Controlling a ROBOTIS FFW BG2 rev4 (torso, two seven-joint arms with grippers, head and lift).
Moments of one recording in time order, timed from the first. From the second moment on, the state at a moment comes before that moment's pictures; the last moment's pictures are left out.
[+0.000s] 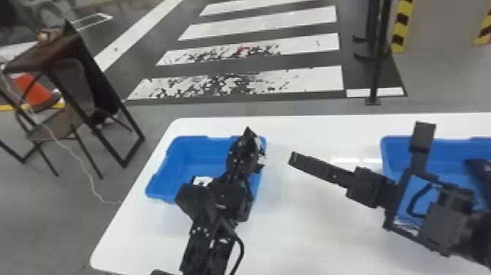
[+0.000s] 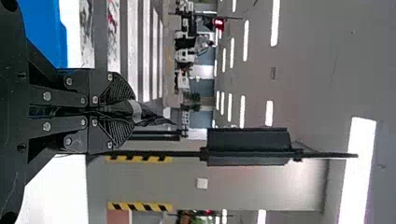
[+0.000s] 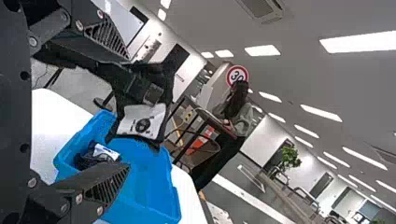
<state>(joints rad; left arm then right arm) 0.39 0.10 -0.05 -1.89 0.05 -0.21 0.00 -0.16 -0.30 0.44 -1.65 -1.15 0.58 0.44</state>
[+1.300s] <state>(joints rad) 0.51 0.11 -0.13 -1.98 0.39 -0.46 -0.04 0.13 -0.25 -0.05 -2.10 -0.50 0.93 0.15</state>
